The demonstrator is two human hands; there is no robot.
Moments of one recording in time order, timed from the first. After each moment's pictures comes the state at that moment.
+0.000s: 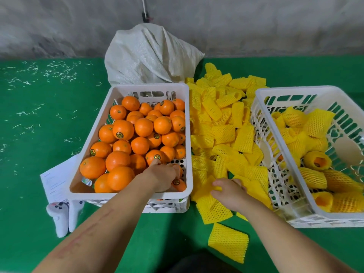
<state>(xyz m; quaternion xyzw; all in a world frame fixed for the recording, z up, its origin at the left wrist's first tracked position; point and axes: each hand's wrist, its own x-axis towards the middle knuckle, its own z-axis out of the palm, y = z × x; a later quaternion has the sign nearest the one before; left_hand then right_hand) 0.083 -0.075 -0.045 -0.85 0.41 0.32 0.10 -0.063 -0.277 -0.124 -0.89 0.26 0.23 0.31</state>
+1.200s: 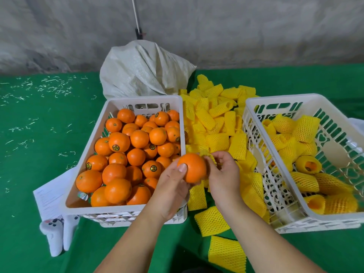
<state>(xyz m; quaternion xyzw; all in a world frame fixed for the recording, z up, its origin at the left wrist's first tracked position) 0.015 -0.094 -0.031 -0.52 0.12 0.33 -0.78 -0.036 -0.225 -0.029 -0.67 0.32 -0.27 0.61</state>
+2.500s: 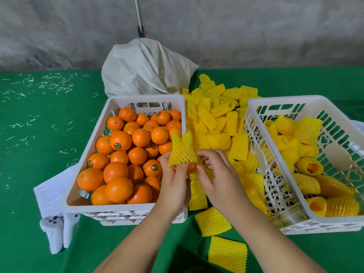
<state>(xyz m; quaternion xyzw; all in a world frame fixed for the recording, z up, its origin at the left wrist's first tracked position) 0.008 -0.107 -0.029 -0.60 0.10 0.18 -0.77 -0.058 -0.227 -0.007 -0.89 0.07 -0.25 0.37</state>
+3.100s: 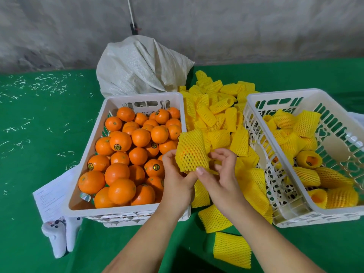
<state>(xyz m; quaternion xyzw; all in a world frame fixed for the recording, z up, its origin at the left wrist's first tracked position) 0.016 -0.104 -0.046 -0.64 0.14 0.14 -0.74 -0.065 -0.207 -0.012 -0.74 0.19 -0.16 0.62</state>
